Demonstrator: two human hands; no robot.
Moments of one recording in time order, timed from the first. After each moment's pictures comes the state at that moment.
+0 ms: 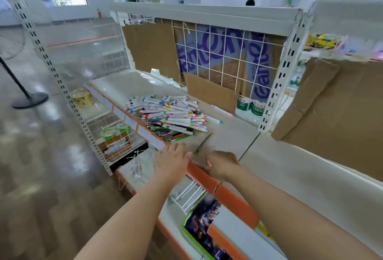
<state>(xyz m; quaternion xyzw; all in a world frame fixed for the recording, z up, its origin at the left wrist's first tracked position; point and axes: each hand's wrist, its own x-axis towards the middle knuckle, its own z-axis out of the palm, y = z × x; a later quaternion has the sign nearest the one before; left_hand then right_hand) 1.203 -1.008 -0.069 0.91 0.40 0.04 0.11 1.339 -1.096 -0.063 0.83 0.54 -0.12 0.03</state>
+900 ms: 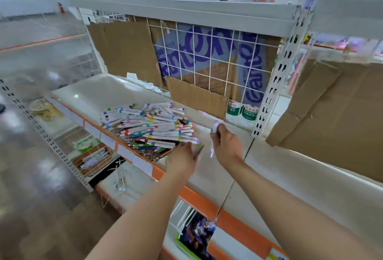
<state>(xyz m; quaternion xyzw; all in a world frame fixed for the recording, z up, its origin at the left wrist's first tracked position) 1.292 -0.965 -0.067 0.91 0.36 0.05 0.18 1.388 -1.058 -0.040 0.87 0.36 0.00 -0.33</state>
